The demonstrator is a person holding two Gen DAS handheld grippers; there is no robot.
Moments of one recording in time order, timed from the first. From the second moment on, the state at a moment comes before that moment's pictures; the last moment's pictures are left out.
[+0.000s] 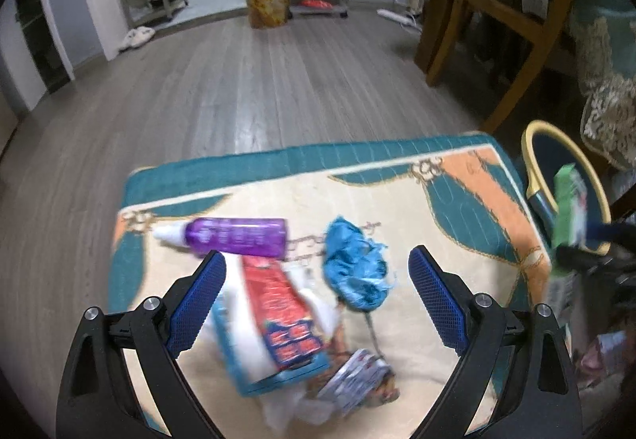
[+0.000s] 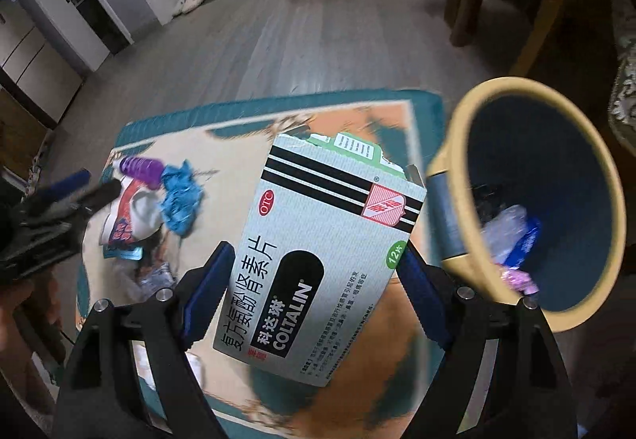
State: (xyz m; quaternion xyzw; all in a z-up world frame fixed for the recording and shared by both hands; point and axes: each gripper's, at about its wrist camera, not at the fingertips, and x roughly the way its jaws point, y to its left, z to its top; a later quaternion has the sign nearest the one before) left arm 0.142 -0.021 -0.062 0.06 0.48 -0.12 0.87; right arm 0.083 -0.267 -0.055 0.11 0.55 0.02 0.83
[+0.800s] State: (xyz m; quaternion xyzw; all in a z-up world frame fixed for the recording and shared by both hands) left arm 0.164 -0.086 -0.098 0.11 0.52 -0.13 0.83; right arm 0.080 -0.340 -0.030 0.17 0.52 0.03 0.84
